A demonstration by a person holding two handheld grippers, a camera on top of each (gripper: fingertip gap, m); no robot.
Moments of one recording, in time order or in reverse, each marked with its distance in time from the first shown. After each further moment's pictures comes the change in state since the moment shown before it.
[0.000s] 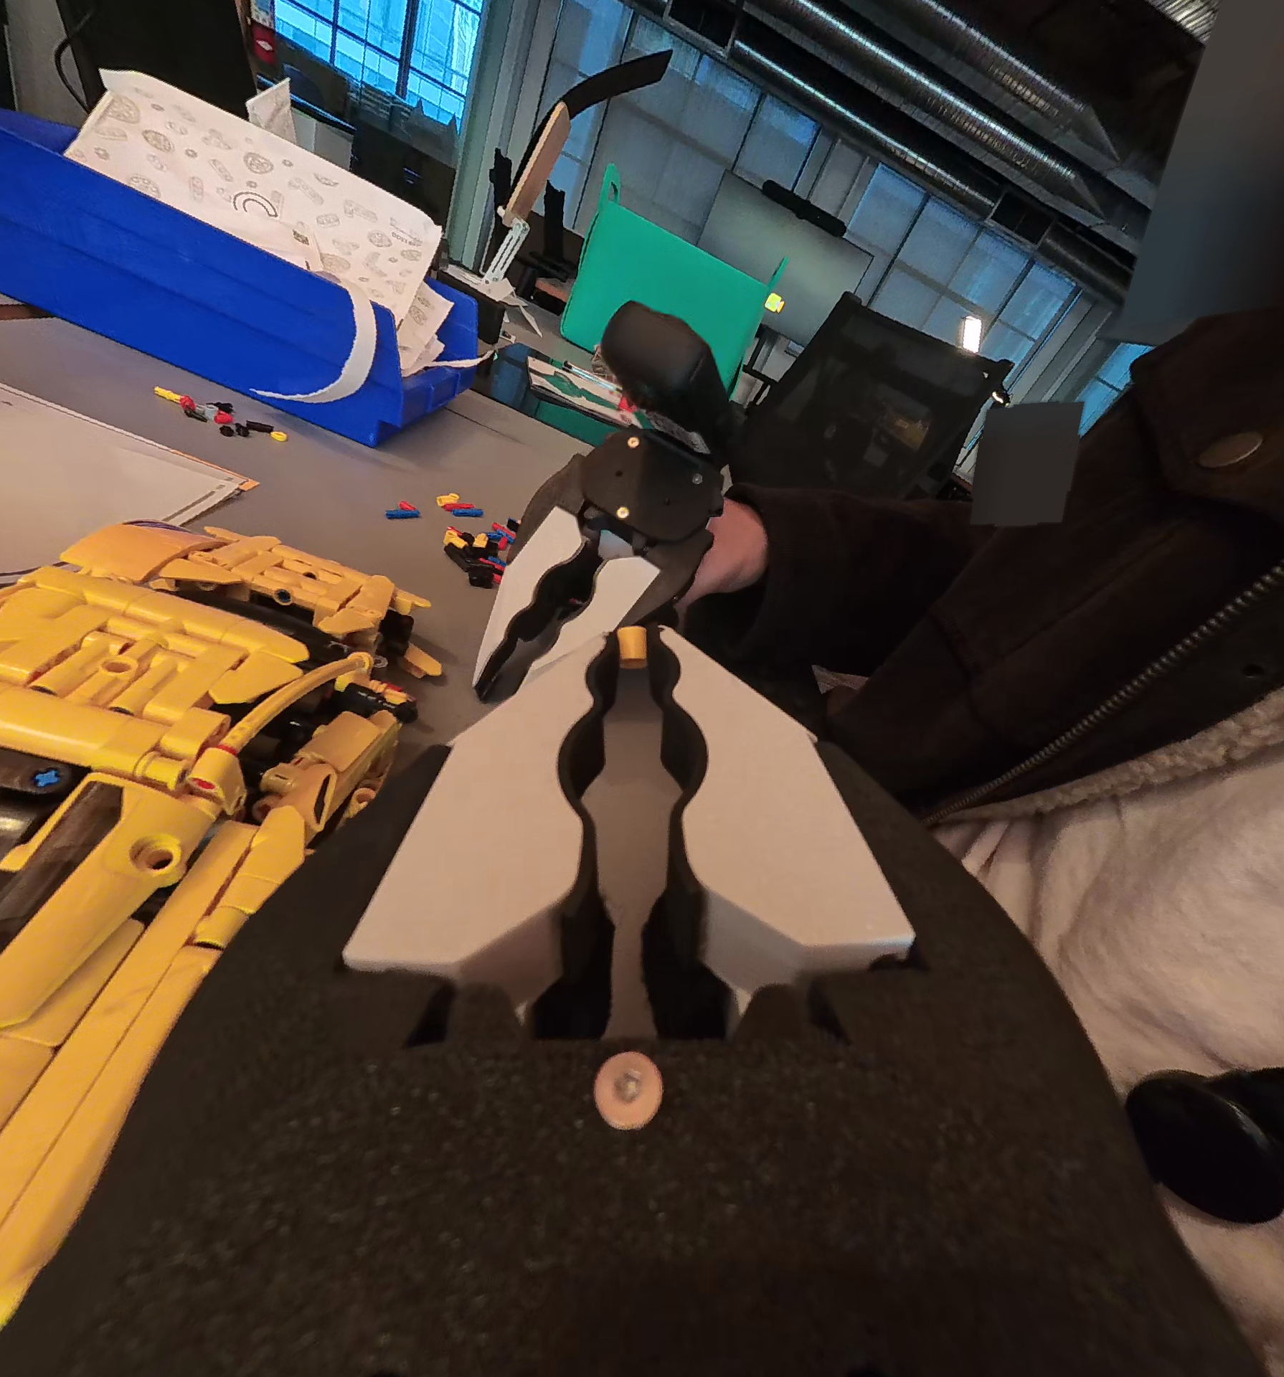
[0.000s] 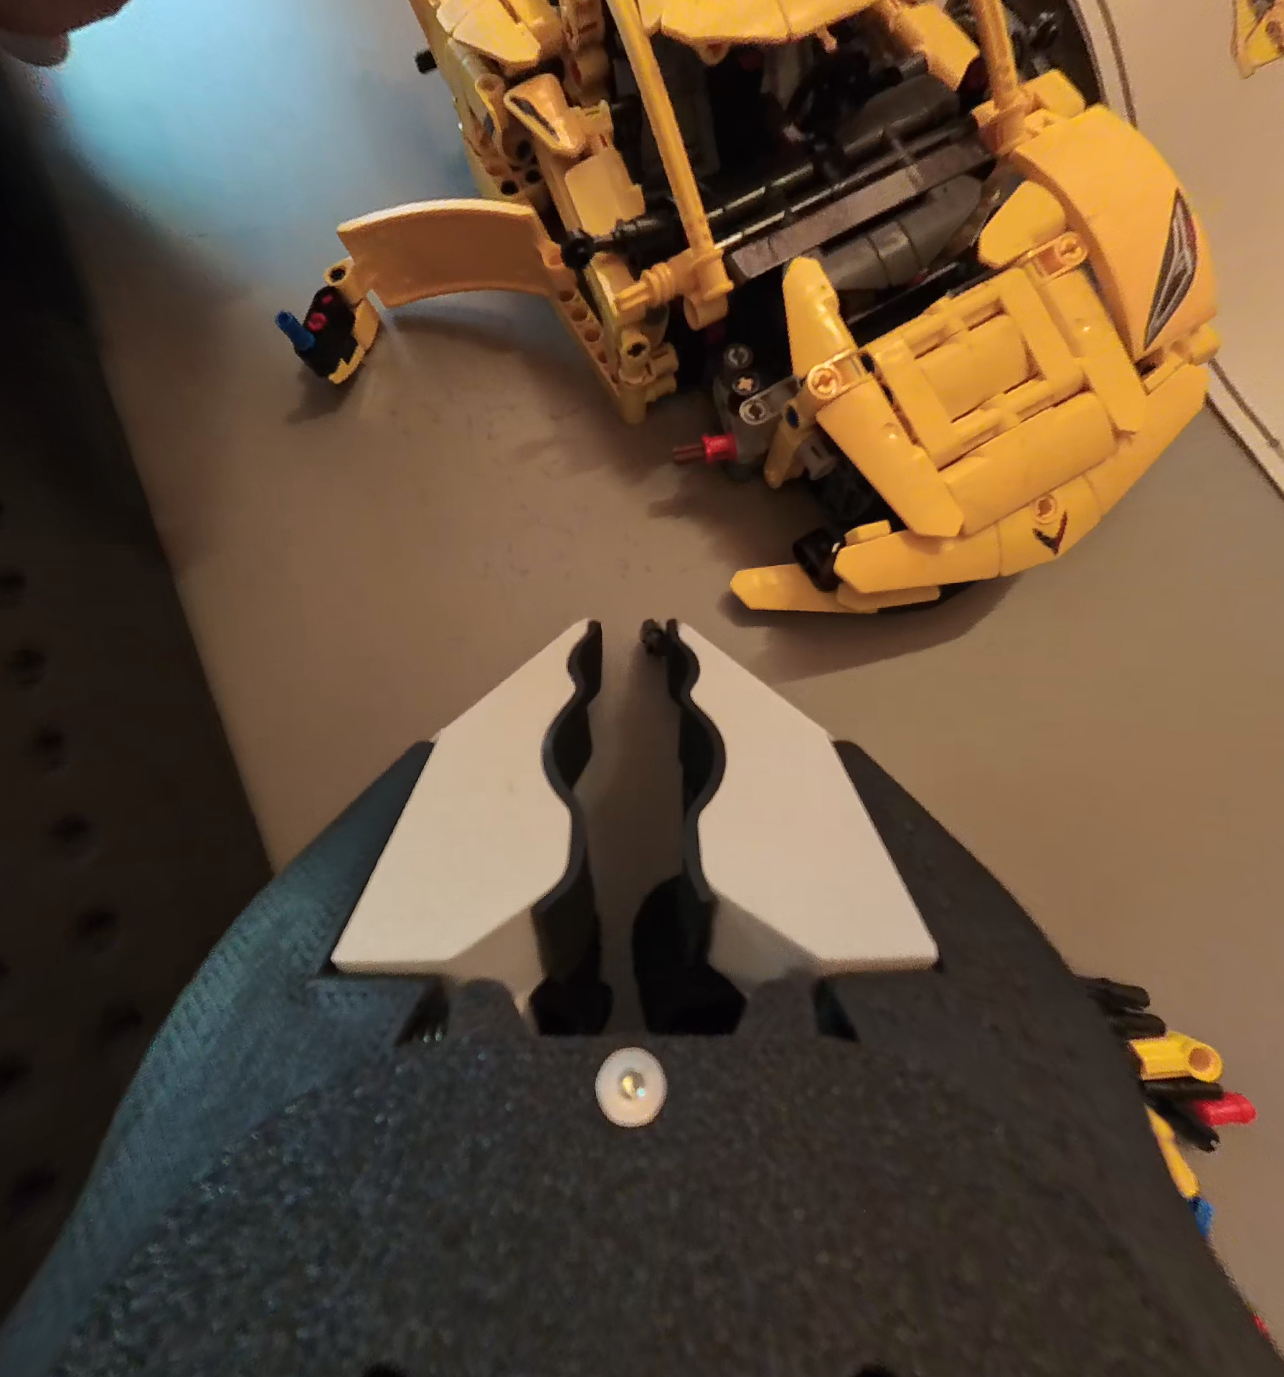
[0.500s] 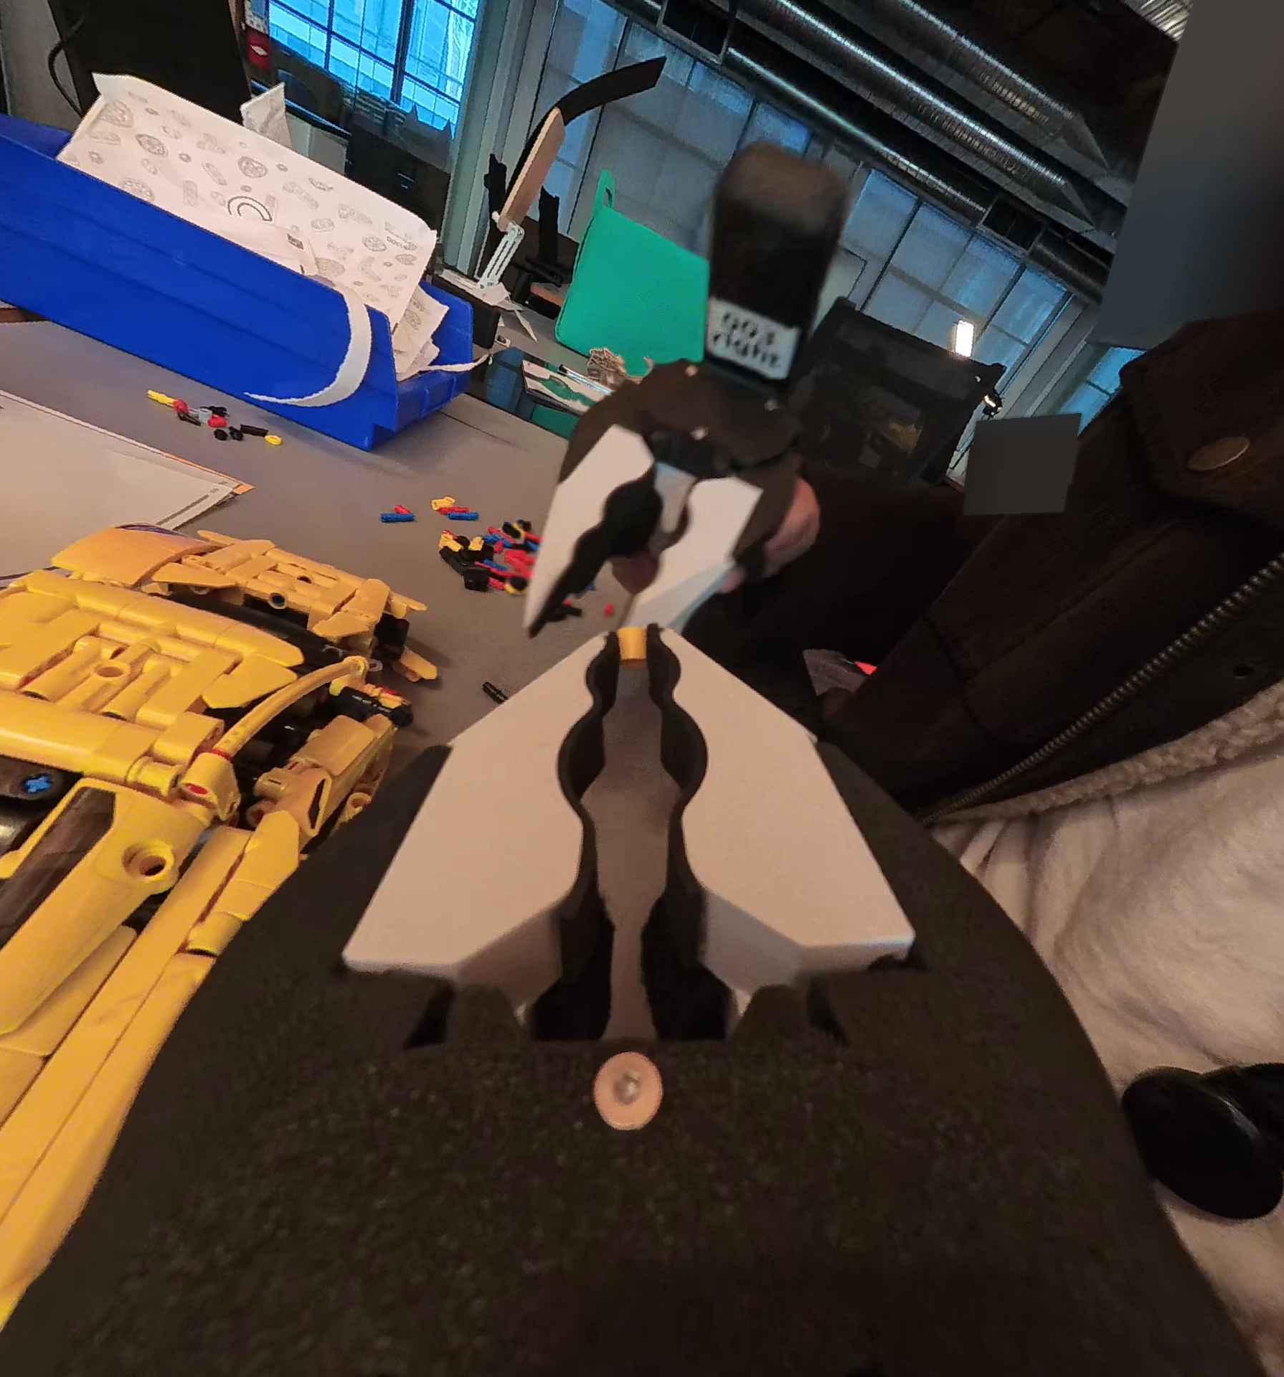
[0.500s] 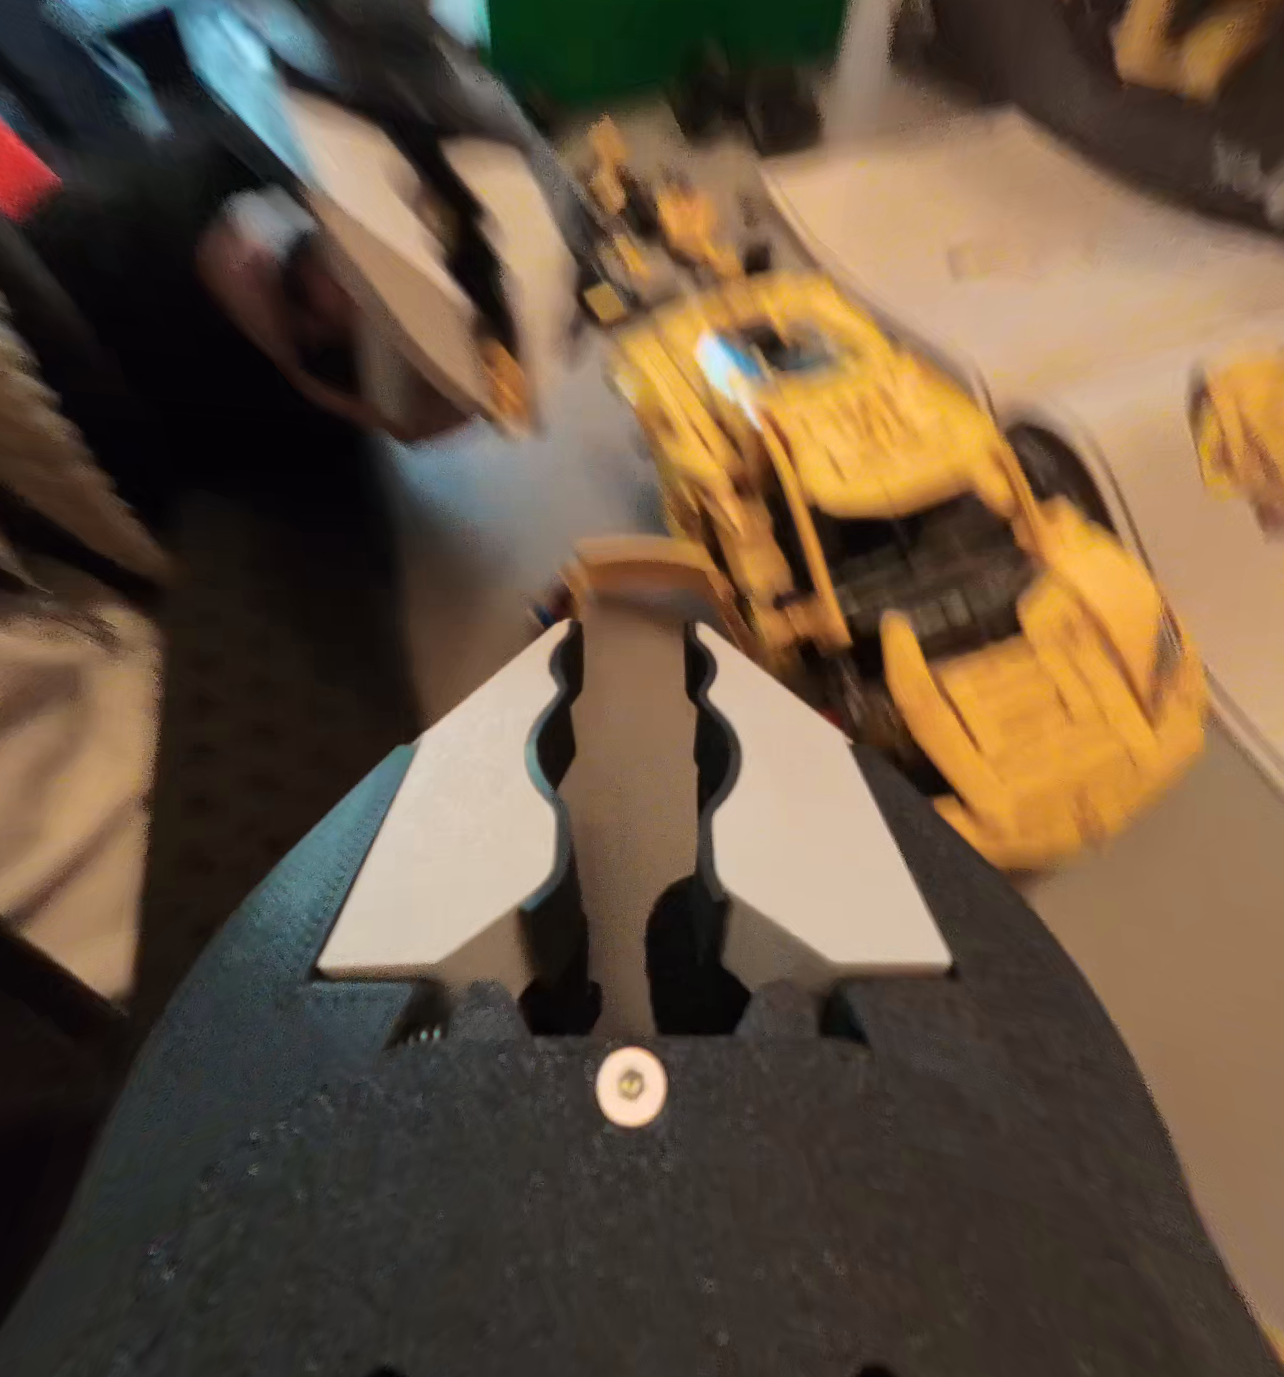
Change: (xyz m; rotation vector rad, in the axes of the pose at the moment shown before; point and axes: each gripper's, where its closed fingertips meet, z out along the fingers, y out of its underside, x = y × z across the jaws) left arm 0.000 -0.001 0.000 0.005 0.007 -0.001; right arm -0.045 -0.083 -0.029 0.273 -0.145 -0.047
